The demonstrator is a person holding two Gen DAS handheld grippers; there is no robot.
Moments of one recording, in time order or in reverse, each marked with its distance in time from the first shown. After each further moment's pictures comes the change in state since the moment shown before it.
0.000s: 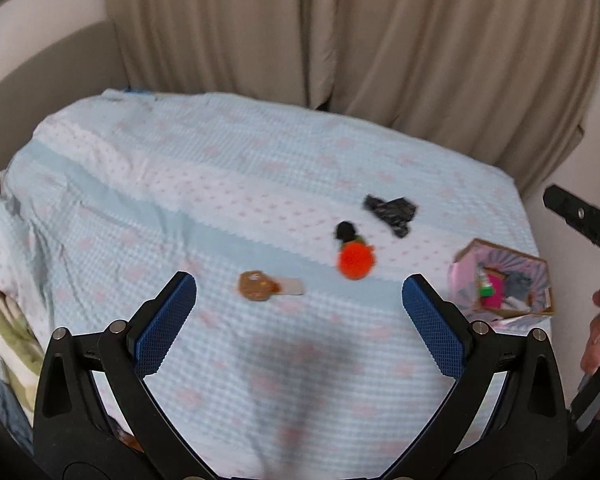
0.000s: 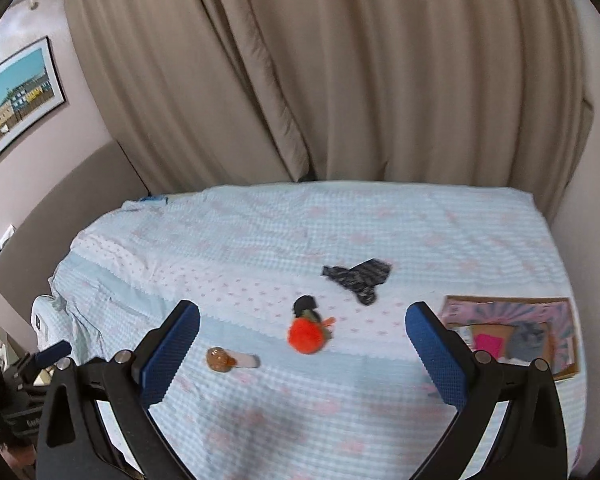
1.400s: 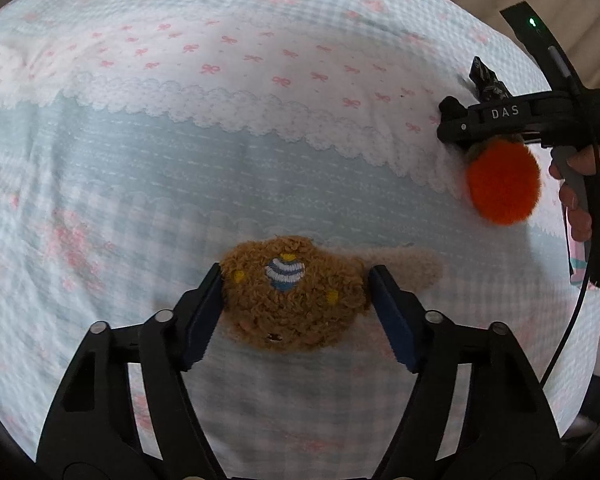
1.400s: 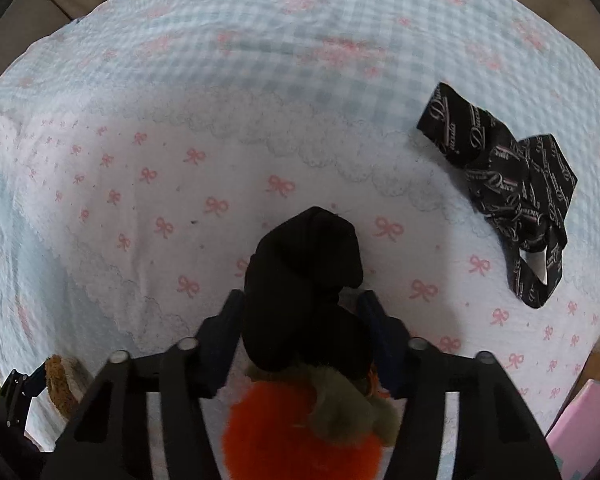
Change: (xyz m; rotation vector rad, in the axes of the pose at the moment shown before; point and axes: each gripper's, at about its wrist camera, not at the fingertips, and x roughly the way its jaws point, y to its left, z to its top) left arm 0.362 0.083 -0.074 0.053 0.325 -0.123; right arm 0.448 0.005 -0.084 -0.130 0.644 -0.096
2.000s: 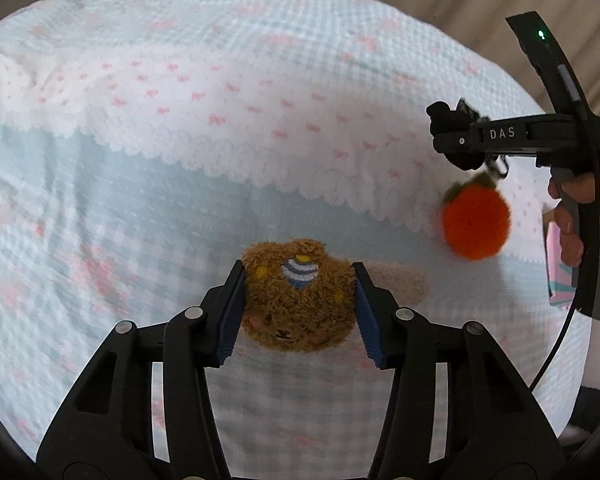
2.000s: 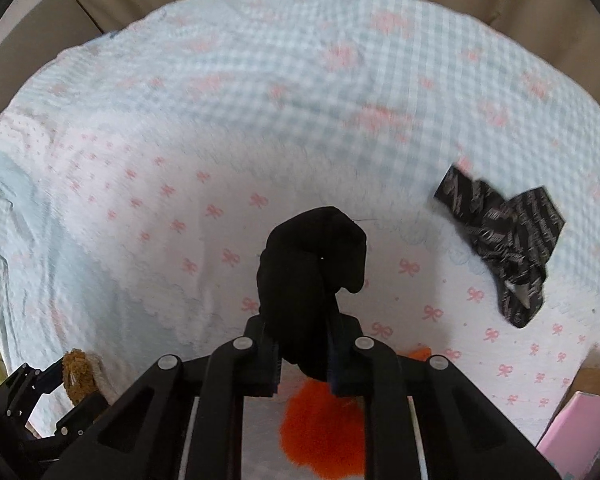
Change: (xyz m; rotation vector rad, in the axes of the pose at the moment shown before) left arm -0.041 -0.001 0.021 -0.021 -0.077 -0.018; right arm -0.049 0.030 0.012 -0.040 -0.113 0.042
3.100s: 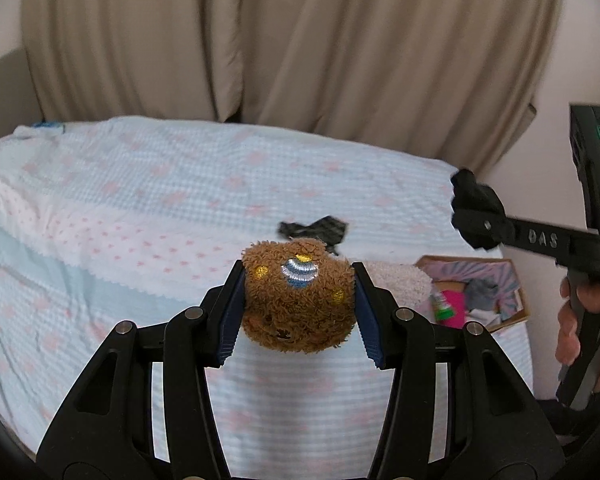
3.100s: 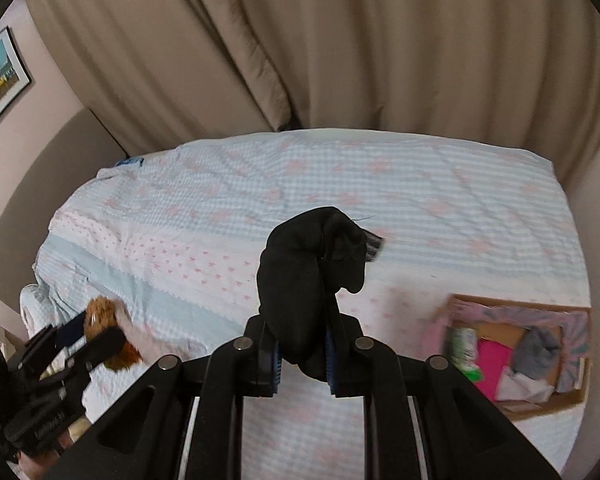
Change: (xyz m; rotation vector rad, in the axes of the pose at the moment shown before) left arm -0.231 -0.235 0.030 0.145 -0.279 -0.069; right arm -0.315 -0.129 -0.119 0.174 -0.331 0.058
